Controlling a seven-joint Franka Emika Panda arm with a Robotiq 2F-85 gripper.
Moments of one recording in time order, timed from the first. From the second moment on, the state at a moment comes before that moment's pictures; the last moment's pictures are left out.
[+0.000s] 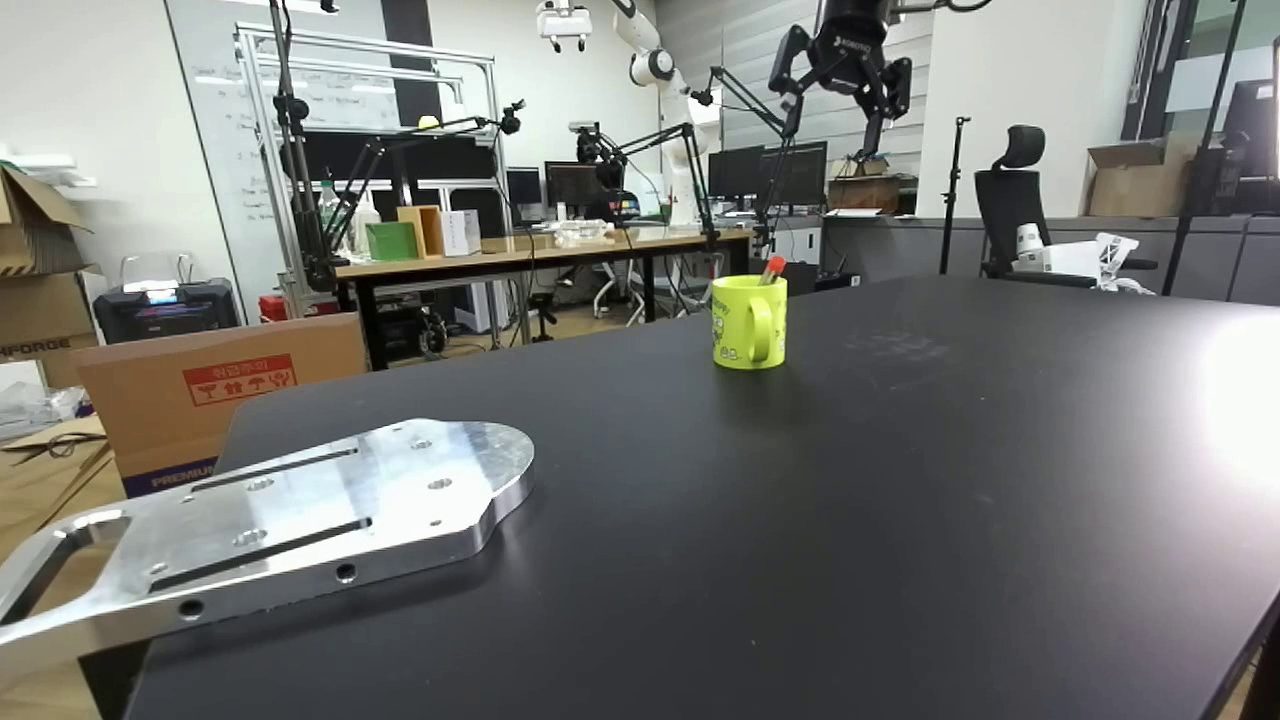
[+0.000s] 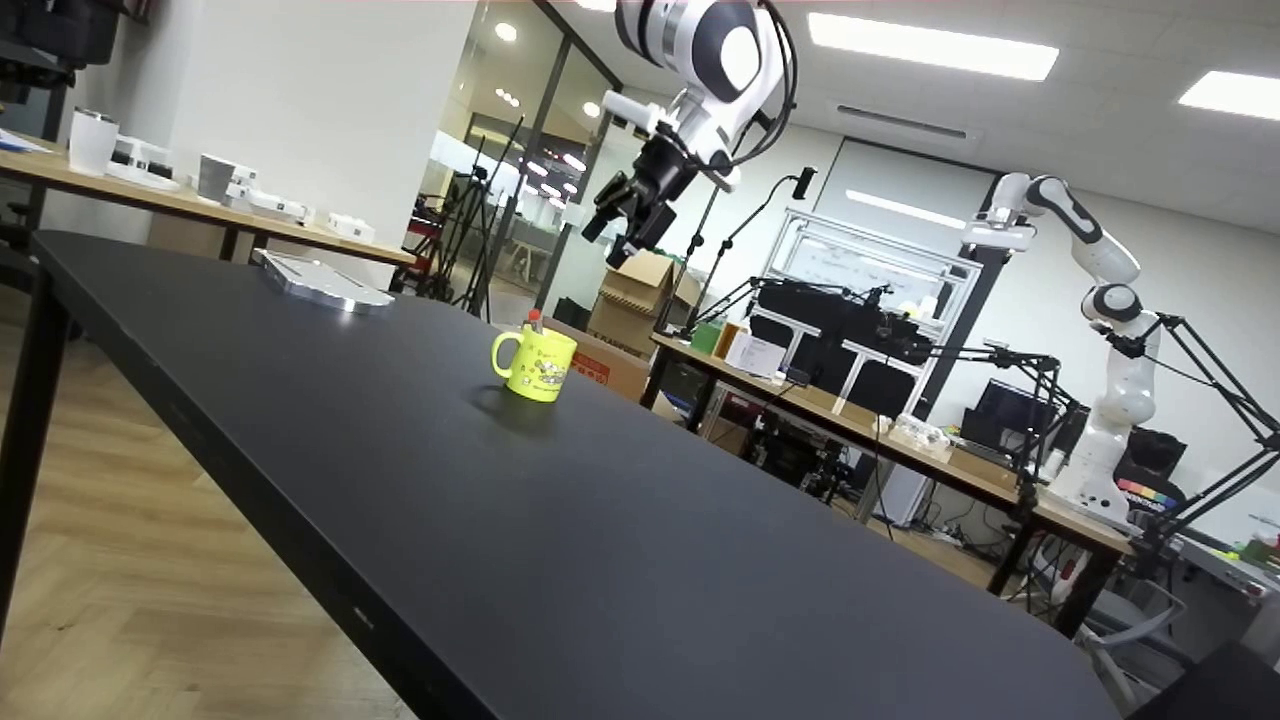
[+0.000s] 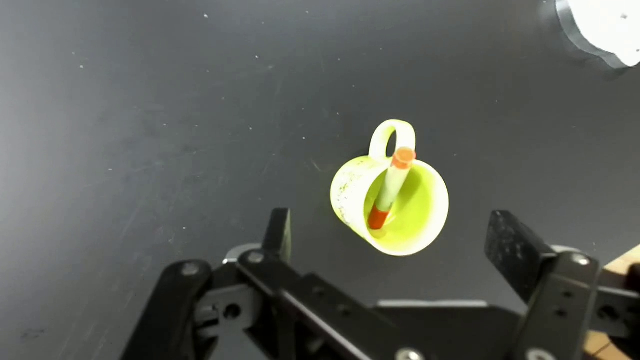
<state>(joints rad) -0.02 0.74 0.00 -1.15 0.32 1.78 0.29</state>
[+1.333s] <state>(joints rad) -0.12 1.17 0.12 -0.71 0.52 1.51 0.45</state>
